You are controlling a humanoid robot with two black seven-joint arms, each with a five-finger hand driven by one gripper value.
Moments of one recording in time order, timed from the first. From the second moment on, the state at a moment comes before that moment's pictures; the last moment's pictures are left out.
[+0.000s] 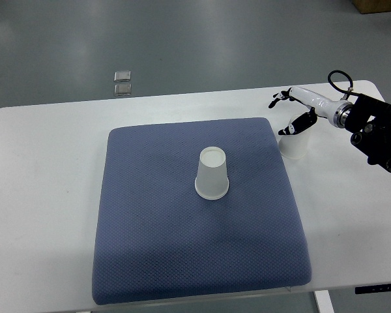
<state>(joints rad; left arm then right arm) 0.02 0.00 -0.15 -0.16 0.08 0.04 -0.04 0.89 -0.37 0.48 0.63 -1.38 0.09 0.25</state>
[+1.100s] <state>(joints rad) 0.02 0.00 -0.15 -0.16 0.08 0.04 -0.04 0.91 -0.39 0.42 0.54 -1.56 0.09 0.32</state>
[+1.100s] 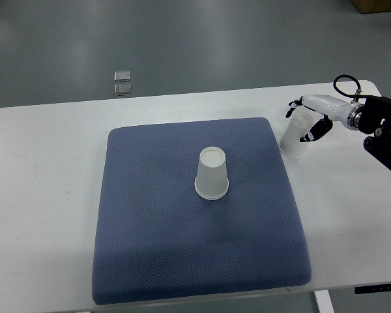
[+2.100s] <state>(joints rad) 0.02 0.00 -0.15 -0.16 0.08 0.04 -0.04 0.96 -0.43 0.39 0.54 -1.55 0.09 0.33</state>
